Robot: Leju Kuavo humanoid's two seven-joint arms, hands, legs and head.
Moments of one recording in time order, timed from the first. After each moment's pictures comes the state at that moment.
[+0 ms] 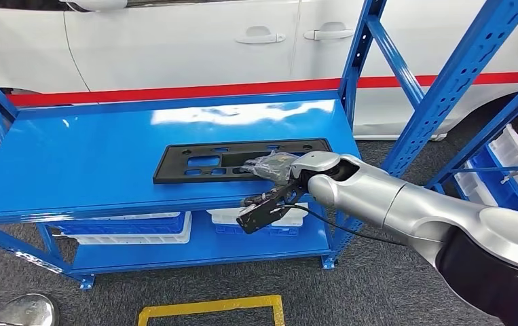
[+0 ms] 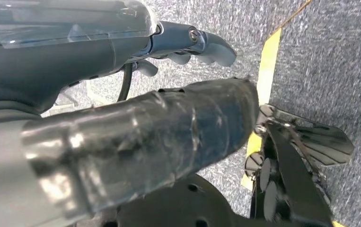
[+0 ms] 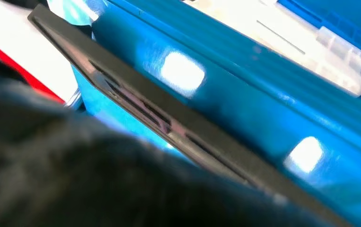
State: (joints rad) left arm -0.09 -0.22 1.11 -0.19 -0.92 0.08 -0.13; right arm -1.27 -0.11 1.40 -0.86 0.27 0.33 -0.14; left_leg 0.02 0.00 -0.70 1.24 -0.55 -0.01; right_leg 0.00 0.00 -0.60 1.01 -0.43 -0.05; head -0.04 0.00
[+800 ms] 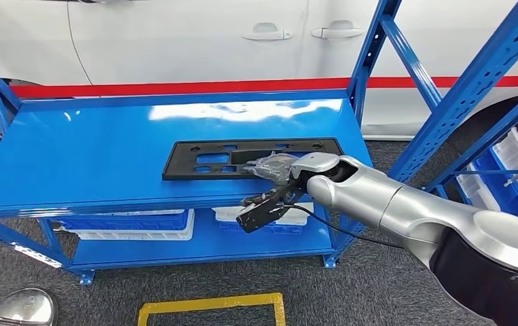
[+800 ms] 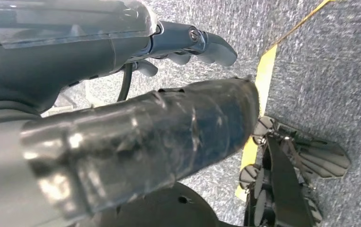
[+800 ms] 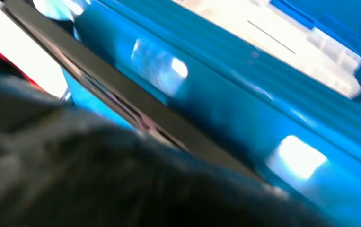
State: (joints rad) left arm -0.09 -0.22 1.12 -0.19 -0.93 0.08 -0.14; right arm -1.26 -0.11 1.39 -0.81 0.29 0.33 -0.16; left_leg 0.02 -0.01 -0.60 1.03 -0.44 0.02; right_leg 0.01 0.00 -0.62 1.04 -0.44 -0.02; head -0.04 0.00
